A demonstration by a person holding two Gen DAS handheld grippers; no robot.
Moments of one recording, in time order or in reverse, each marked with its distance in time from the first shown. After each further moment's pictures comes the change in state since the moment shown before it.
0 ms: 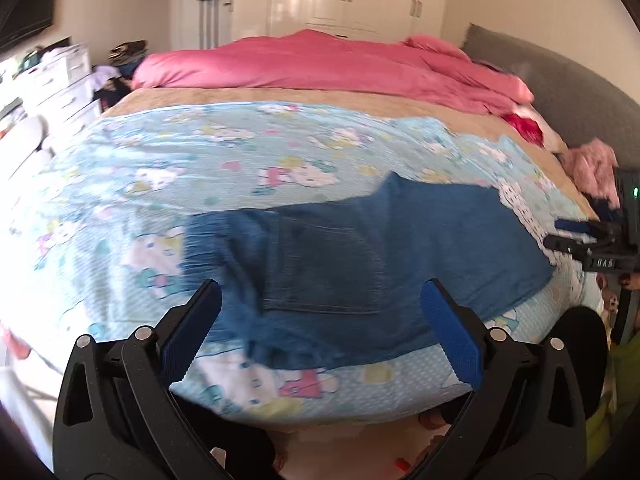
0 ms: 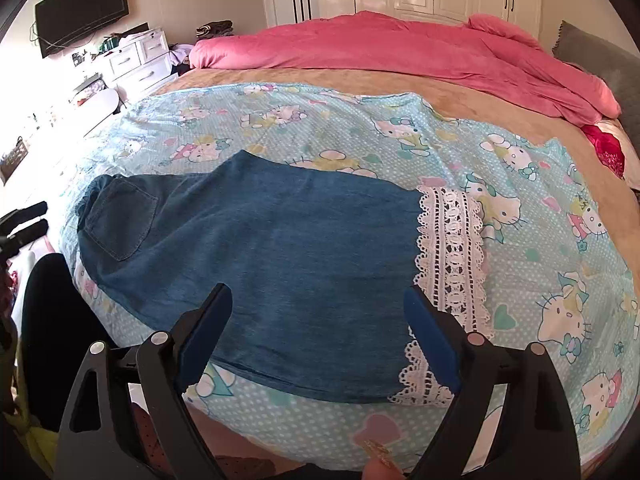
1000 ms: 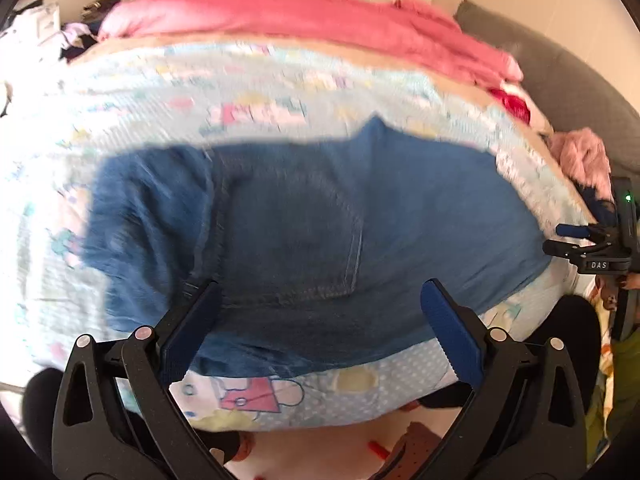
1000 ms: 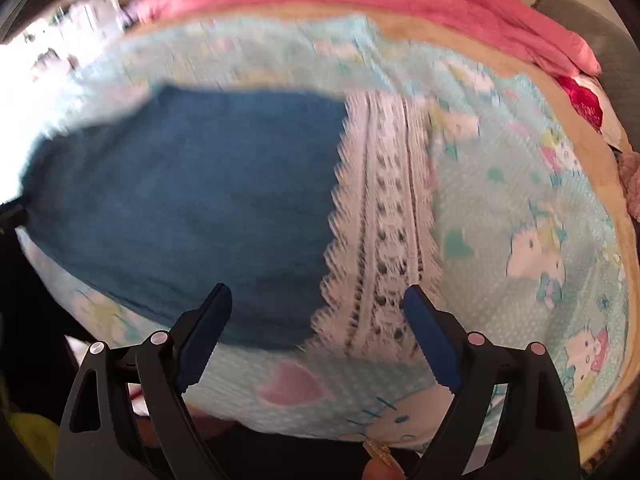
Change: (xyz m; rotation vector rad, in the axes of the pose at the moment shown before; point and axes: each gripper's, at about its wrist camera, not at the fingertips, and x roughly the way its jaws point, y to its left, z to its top) left arm 0.055 0.003 -0.013 -0.062 0.118 -0.116; right arm 0.023 -0.043 -0.023 0.058 0.177 -0.100
